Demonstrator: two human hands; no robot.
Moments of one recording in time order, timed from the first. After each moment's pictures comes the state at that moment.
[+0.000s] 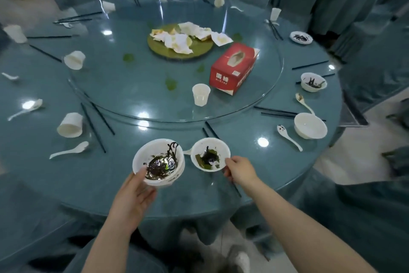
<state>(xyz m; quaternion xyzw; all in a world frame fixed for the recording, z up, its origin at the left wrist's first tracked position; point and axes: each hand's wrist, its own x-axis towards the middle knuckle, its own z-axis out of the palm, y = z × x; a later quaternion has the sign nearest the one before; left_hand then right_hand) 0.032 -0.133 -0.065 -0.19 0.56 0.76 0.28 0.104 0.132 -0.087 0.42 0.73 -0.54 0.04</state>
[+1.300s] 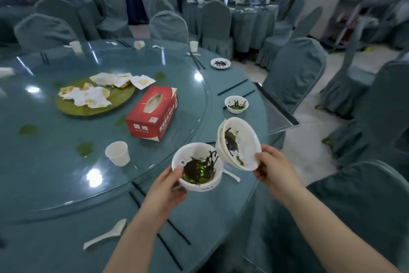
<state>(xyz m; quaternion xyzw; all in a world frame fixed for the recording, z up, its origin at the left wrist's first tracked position) 0.031 0.155 -0.016 0.08 0.59 0.66 0.46 0.204 0.338 0.027 0.46 0.53 -0.66 -0.26</state>
